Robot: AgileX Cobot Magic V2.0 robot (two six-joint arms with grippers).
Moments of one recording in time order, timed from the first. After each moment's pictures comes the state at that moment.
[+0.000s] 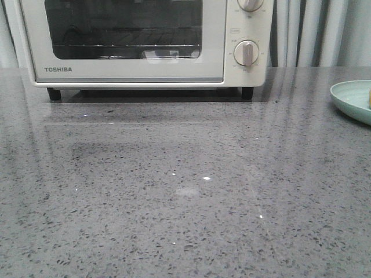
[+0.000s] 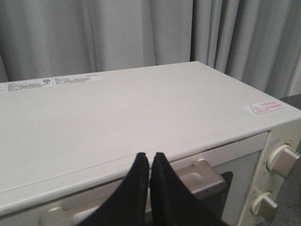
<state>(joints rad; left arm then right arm) -0.48 1.38 -1.07 0.01 -0.13 -0.08 0.03 0.10 -0.51 0.02 0.51 0.28</state>
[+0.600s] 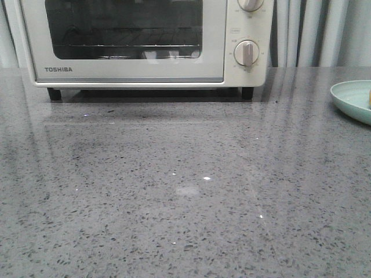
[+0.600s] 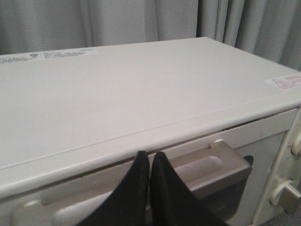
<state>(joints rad) -0.48 1.49 -1.08 0.02 -0.20 -0.08 0.03 0.10 -0.51 0.02 0.51 0.28</state>
